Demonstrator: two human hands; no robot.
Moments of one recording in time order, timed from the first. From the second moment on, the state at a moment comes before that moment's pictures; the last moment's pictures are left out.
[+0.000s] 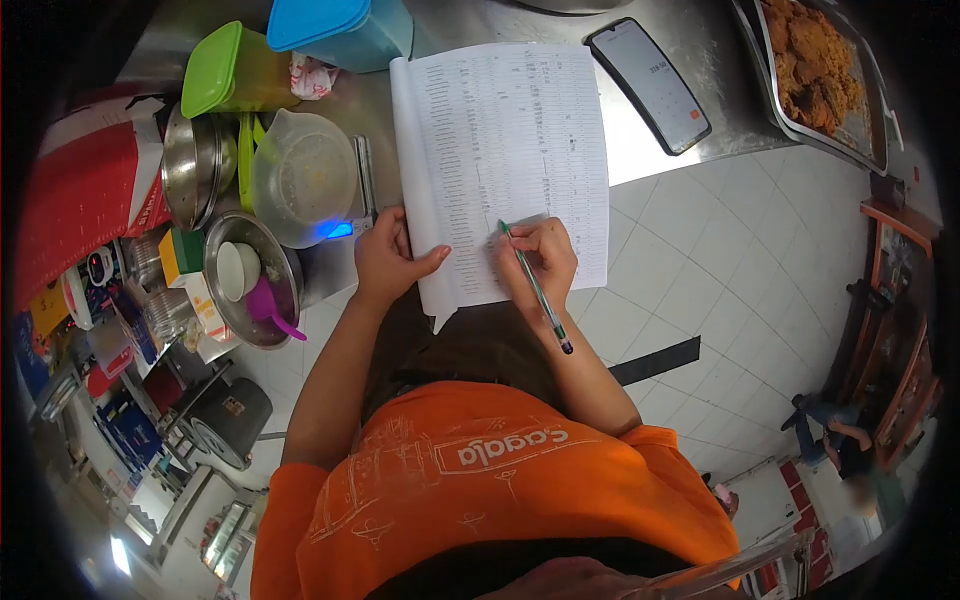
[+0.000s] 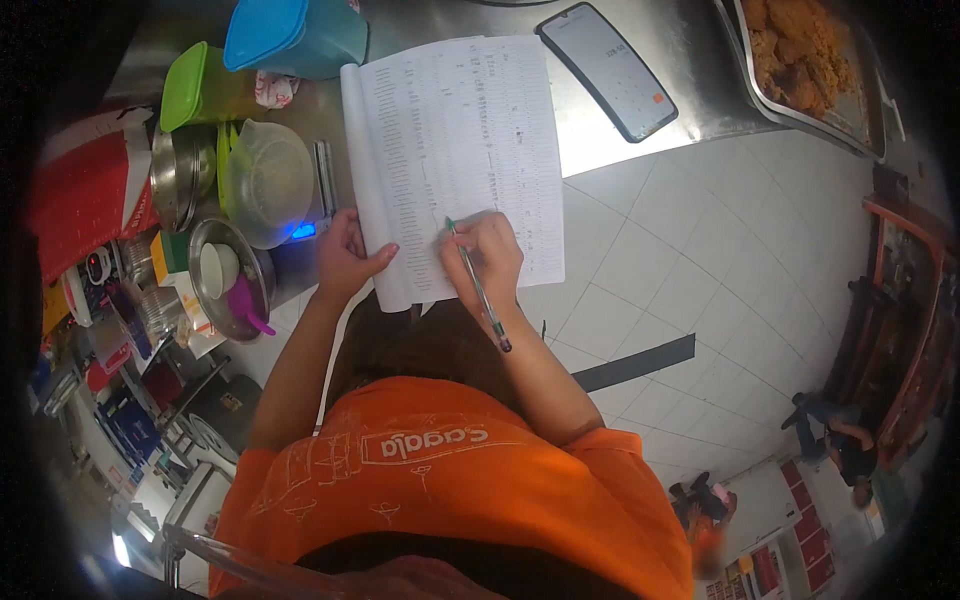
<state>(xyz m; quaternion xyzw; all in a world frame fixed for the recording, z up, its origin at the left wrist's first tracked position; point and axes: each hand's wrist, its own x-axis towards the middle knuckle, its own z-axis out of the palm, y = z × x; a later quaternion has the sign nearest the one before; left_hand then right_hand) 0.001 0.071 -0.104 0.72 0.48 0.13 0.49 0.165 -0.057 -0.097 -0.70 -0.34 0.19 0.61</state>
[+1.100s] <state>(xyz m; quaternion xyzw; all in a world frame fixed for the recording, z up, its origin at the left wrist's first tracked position) -0.005 0.072 -0.114 0.72 0.46 0.15 0.51 0.221 -0.087 -0.115 -0.70 -0.23 0.18 0.65</state>
